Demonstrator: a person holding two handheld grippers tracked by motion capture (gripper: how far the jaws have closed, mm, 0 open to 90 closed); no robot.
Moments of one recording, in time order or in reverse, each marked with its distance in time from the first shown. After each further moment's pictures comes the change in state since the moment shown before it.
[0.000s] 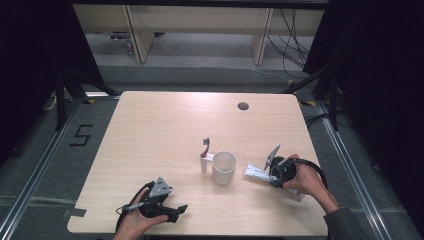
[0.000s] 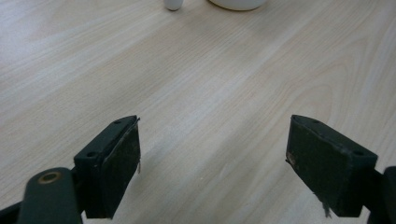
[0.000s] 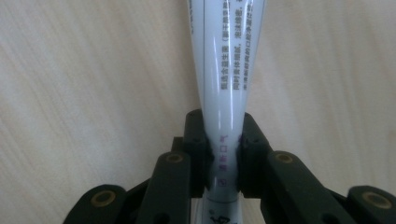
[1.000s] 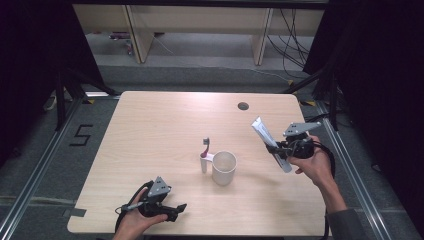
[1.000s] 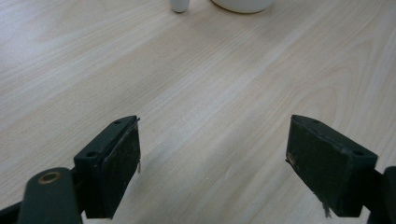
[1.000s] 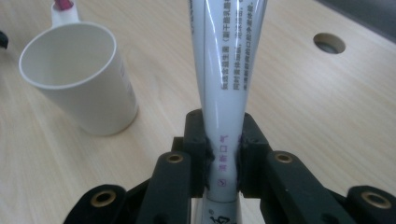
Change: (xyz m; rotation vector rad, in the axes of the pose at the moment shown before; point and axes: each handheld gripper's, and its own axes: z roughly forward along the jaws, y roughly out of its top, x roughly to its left) left arm 0.002 0.000 -0.002 -0.015 0.011 -0.012; right arm -0.031 -0.007 -0.064 -0.679 -0.053 0.228
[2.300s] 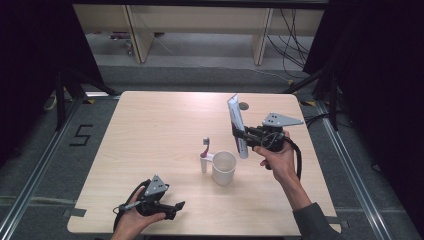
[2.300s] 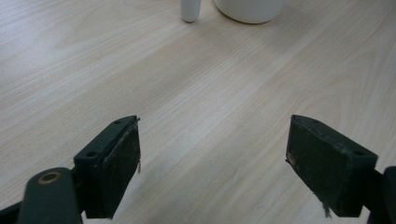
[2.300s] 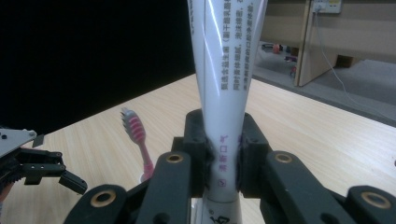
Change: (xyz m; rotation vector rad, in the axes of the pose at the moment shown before) left arm 0.004 0.001 -0.005 -0.023 0.017 -0.012; right arm 0.051 0.056 0.036 -0.436 0.159 0.094
